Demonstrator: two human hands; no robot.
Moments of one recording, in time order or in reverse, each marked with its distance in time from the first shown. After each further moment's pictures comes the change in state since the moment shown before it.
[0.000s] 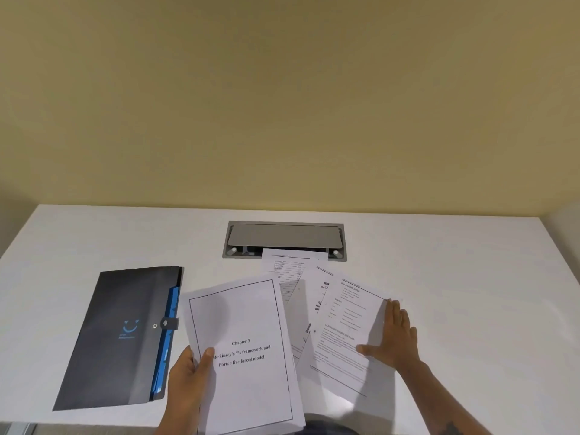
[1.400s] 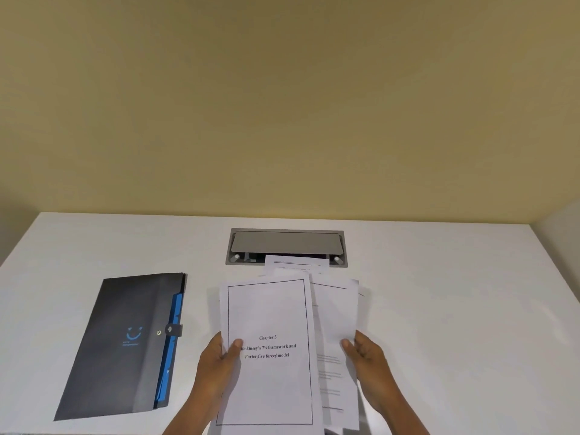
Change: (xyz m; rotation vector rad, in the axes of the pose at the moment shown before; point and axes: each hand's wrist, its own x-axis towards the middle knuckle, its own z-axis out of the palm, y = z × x) left_hand -0.009 0.038 0.018 -0.050 -0.279 0.017; right_hand -0.075 -0.061 0.026 1.271 -0.105 -0.117
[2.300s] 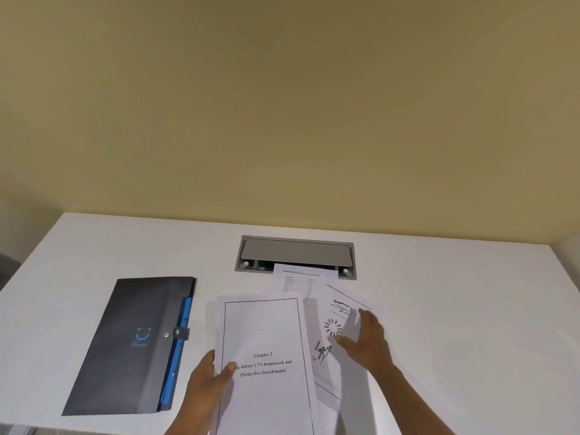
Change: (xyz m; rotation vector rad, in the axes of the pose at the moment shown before) left_hand -0.004 -0.015 -0.021 0.099 0.035 -0.105; right_hand 0.066 -0.044 0.005 -0.945 0.108 -0.046
